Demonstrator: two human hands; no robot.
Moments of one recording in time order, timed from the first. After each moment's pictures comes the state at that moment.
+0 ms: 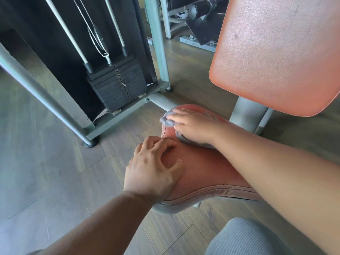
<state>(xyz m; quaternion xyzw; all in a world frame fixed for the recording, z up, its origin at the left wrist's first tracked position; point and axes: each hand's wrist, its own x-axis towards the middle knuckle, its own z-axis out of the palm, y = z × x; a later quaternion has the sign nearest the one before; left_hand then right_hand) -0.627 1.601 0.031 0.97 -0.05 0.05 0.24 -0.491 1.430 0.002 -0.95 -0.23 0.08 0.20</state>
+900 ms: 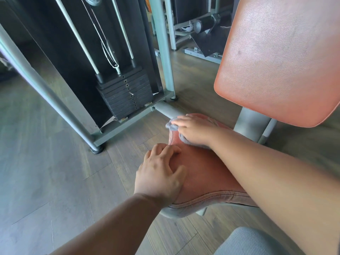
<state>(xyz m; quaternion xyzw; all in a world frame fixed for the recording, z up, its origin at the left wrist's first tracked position) -0.627 1.602 0.030 0.96 -0.05 0.05 0.25 -0.480 1.450 0.012 -0.96 -0.19 0.07 0.21</state>
